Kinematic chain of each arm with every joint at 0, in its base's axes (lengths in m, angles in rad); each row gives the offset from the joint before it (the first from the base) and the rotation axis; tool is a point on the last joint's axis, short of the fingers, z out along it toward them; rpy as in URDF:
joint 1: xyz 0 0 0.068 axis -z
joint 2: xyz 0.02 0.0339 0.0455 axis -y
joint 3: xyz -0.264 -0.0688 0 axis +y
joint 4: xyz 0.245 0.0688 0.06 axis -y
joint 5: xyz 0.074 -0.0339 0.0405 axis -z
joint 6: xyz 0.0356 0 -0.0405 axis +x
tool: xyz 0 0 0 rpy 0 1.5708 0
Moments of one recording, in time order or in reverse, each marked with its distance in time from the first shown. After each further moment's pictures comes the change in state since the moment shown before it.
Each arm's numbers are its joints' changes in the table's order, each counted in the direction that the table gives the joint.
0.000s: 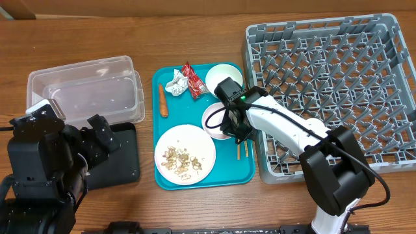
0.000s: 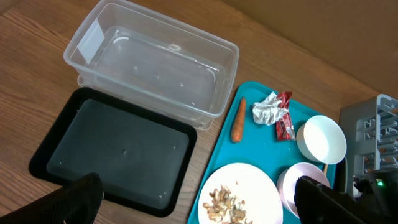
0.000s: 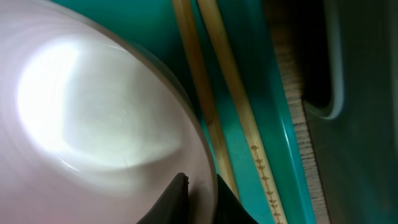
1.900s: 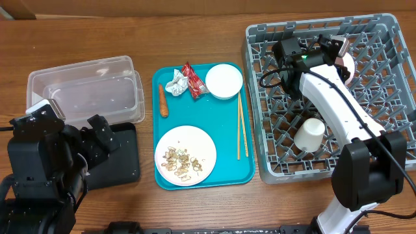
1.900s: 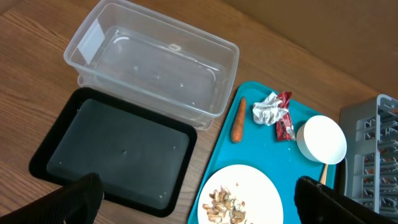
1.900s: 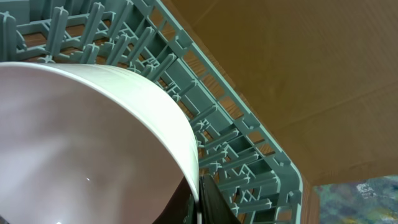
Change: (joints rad) left arm 0.000 0.000 0.000 0.000 0.000 0.000; right arm 0.351 0.060 -0.214 -0.262 1.168 -0.174
